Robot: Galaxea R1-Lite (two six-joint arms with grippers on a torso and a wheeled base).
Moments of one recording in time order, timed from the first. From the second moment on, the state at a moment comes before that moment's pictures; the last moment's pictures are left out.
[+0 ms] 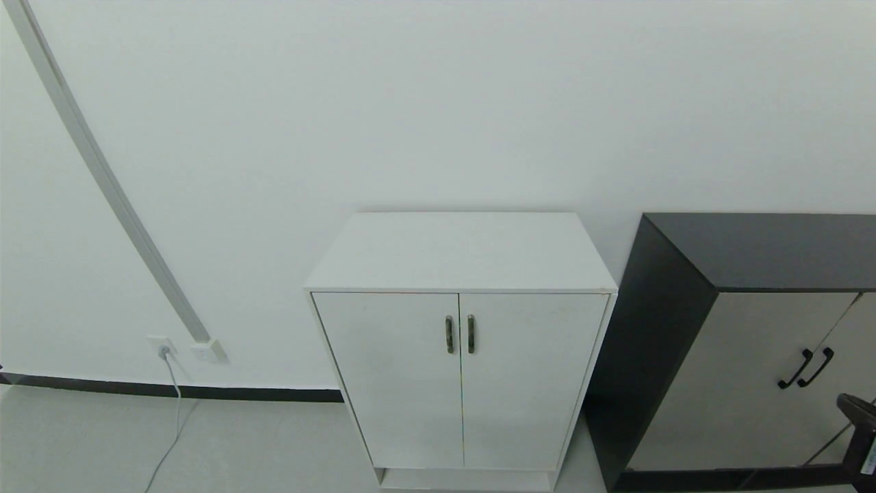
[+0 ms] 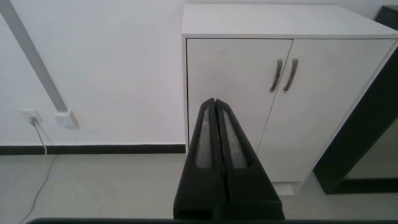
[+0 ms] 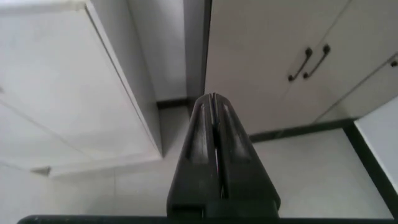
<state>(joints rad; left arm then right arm) 0.00 0.00 0.00 0.00 0.00 -0.01 0.07 1.15 -0.01 -0.88 -0.25 0.04</state>
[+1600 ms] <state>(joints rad) 0.00 0.00 0.00 0.00 0.00 -0.01 0.00 0.22 0.00 0.00 0.08 -0.04</state>
